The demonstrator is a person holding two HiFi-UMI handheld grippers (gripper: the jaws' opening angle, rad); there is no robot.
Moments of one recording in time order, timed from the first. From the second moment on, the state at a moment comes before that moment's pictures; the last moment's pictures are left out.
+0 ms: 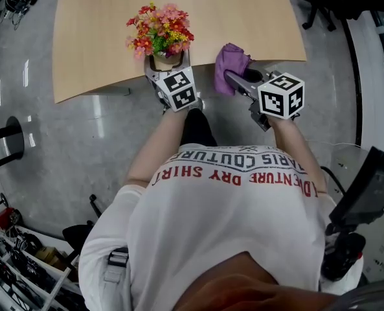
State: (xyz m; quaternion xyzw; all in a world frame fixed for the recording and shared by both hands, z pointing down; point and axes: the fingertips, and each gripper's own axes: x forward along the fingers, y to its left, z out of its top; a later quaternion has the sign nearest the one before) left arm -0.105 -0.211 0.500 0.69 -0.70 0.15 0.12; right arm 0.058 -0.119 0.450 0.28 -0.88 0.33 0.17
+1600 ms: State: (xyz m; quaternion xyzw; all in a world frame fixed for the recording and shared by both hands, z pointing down) left arm -0.115 -0.212 0.488 0.90 -0.41 0.15 0.06; right arm 0.004 -0.220 0.475 0.25 -0.88 0.38 0.13
